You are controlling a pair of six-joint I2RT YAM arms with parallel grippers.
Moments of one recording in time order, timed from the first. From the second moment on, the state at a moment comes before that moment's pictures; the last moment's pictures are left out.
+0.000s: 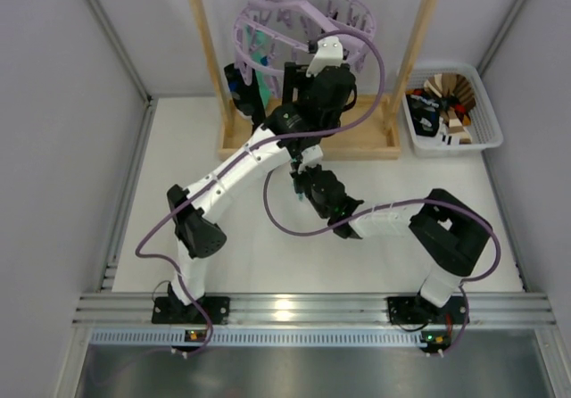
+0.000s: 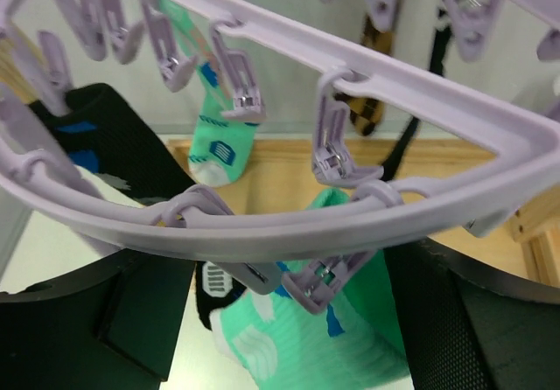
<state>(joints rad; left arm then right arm) -0.90 2.00 2.28 -0.58 -1.01 -0.16 0.93 1.69 0.82 0.79 0.44 0.02</state>
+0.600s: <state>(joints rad) -0.89 1.86 2.15 -0.57 -0.79 -0.28 0.94 1.73 0.91 0.69 0.46 -0.07</state>
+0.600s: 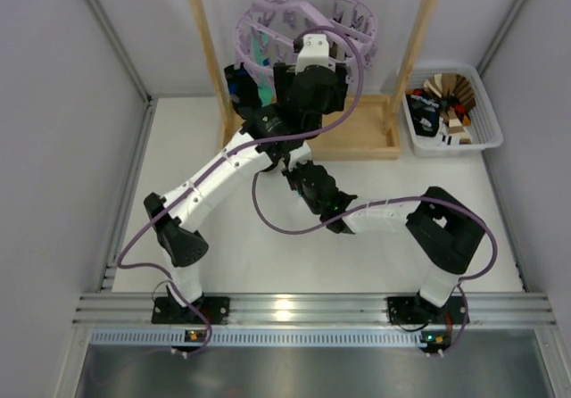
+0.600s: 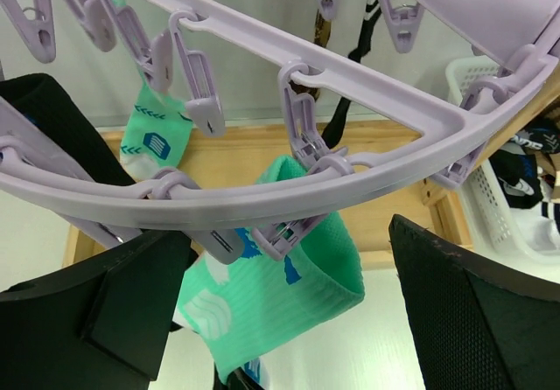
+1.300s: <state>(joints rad) -0.92 1.68 1.96 -0.57 -0.88 -0.26 1.05 1.85 1.10 0.60 0.51 -0.20</state>
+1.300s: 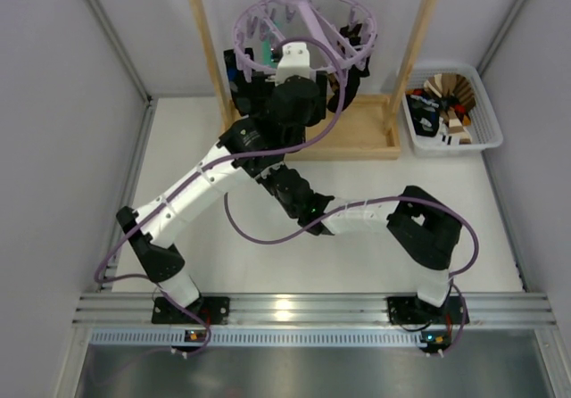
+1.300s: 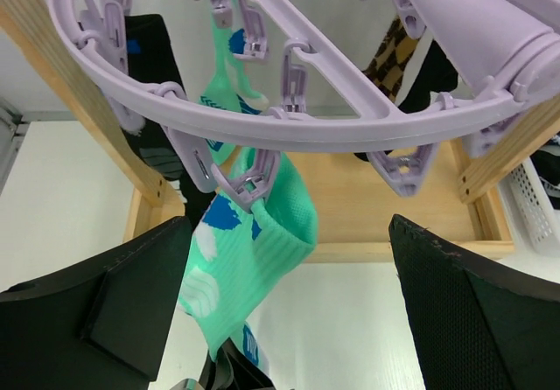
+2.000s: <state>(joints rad) -0.89 1.80 2.08 -0.56 -1.00 -0.18 1.07 1.86 1.11 0.59 0.51 -0.23</state>
